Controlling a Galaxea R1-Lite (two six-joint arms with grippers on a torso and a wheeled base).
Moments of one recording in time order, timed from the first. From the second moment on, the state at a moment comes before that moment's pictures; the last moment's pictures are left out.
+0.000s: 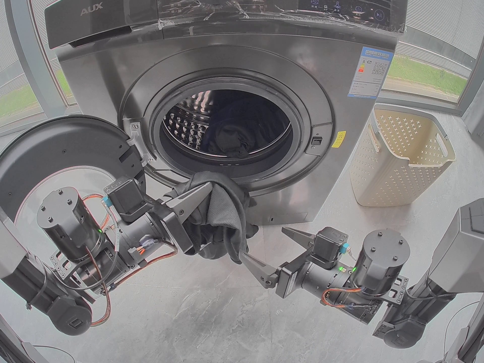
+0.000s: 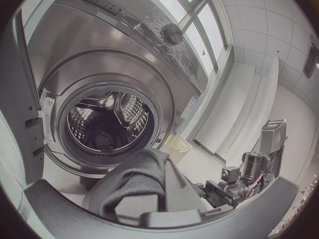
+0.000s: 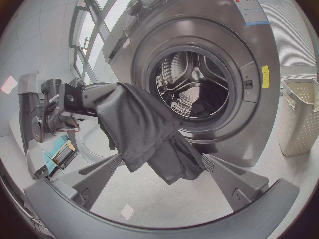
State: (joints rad) left arm -0.57 1.76 -0.41 -1.55 -0.20 -0.26; right arm 0.85 2.00 -0.47 -1.51 -0.11 0.18
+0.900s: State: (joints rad) left arm -0.55 1.78 -0.44 -1.55 -0.16 -0.26; right arm 0.86 2.01 -0.49 -1.54 -0.06 0.17
